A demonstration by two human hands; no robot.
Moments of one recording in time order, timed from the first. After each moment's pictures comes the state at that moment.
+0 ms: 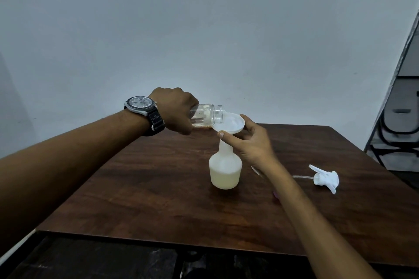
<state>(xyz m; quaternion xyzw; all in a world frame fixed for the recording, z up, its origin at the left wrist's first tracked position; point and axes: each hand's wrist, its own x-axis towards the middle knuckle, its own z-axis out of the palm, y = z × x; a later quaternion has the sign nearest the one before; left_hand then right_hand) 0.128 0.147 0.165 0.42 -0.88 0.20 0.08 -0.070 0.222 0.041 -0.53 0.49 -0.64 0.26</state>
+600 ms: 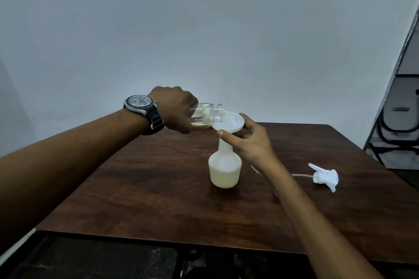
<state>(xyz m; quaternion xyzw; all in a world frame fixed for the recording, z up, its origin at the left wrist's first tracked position) 0.128 0.147 0.165 0.42 -0.88 0.21 0.08 -0.071 0.220 0.040 -0.53 0.50 -0.64 0.26</state>
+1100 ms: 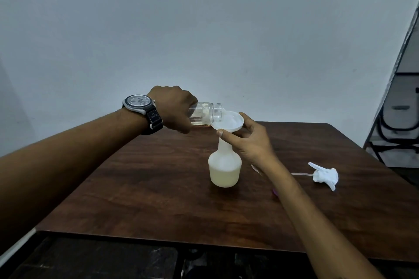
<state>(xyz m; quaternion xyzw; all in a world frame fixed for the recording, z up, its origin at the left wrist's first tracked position) 0.128 0.146 0.165 0.42 -0.88 0.20 0.08 -0.073 0.217 0.038 -0.53 0.49 -0.64 0.26</state>
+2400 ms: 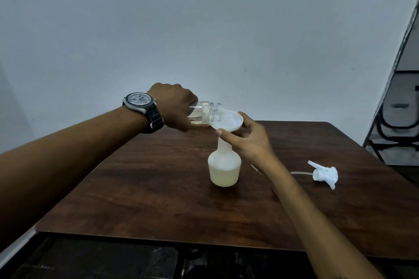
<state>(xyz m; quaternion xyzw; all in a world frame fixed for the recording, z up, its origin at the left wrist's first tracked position) 0.125 0.148 0.170 0.41 -0.88 0.23 0.07 -0.071 0.220 0.040 -0.53 0.48 -0.65 0.27</state>
